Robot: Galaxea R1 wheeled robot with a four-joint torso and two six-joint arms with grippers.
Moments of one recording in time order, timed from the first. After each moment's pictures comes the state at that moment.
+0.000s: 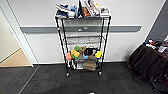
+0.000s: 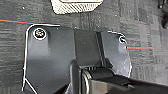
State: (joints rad) left arm 1.42 2.72 -2.23 0.04 -0.16 -0.05; right arm -1.40 2.80 -2.32 0.07 0.03 -0.09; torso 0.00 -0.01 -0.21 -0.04
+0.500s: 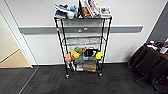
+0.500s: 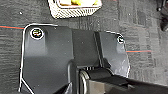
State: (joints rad) left arm 1.42 2.73 -2.23 0.04 -0.16 -0.05; right arm -1.41 2.81 -2.34 0.07 0.03 -0.09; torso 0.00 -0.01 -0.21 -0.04
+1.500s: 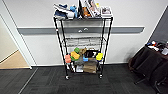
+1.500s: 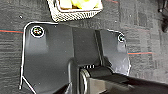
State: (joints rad) left arm 1.42 2.74 -2.24 0.04 -0.15 -0.05; right arm -1.42 2.81 -2.35 0.07 0.03 -0.09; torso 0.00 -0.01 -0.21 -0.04
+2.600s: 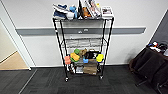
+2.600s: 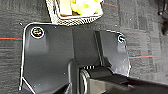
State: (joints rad) left arm 1.42 2.74 -2.24 0.04 -0.15 -0.05; right arm -1.42 2.82 -2.37 0.07 0.03 -0.09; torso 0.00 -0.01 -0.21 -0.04
